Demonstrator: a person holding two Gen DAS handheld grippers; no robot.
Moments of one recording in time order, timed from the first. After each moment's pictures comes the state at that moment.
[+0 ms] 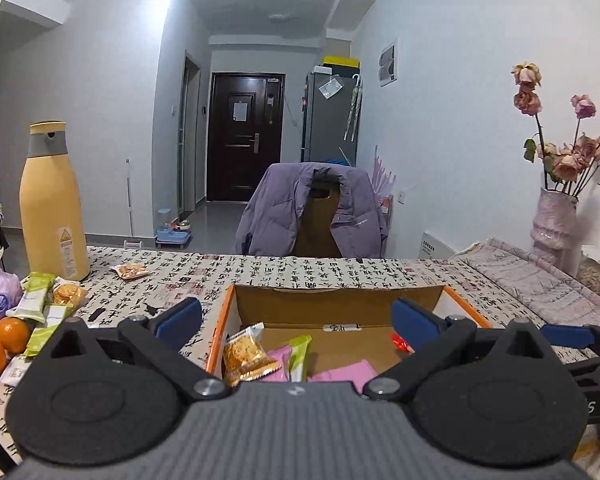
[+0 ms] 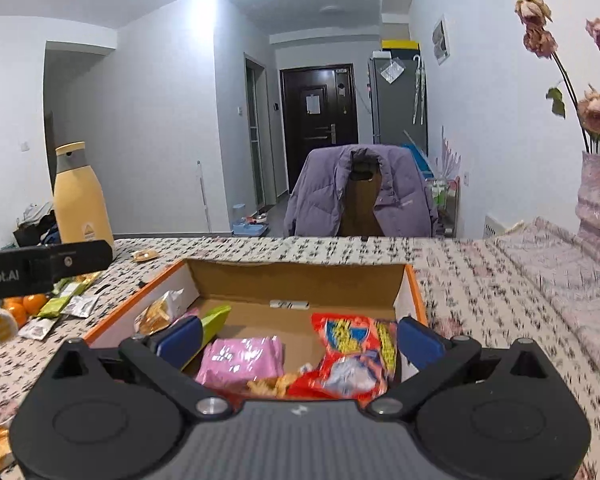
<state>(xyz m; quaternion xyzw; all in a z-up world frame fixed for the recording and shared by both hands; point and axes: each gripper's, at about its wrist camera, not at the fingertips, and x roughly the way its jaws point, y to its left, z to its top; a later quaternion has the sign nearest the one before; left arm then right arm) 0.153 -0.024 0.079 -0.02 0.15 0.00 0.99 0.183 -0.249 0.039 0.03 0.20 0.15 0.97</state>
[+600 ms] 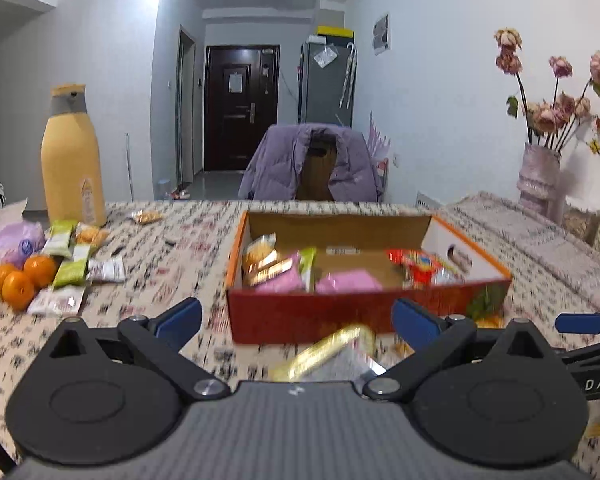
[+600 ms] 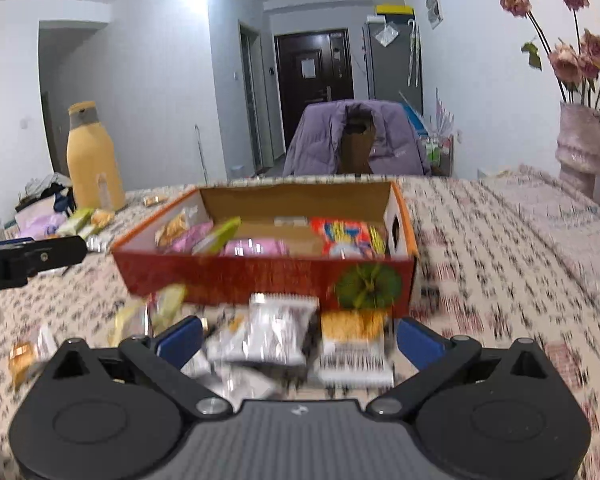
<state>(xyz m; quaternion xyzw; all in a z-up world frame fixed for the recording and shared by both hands) 0.075 -0.010 0.035 -0.01 0.20 -0.01 0.98 0.102 -0.264 -0.008 0.01 0.27 0.14 0.95</state>
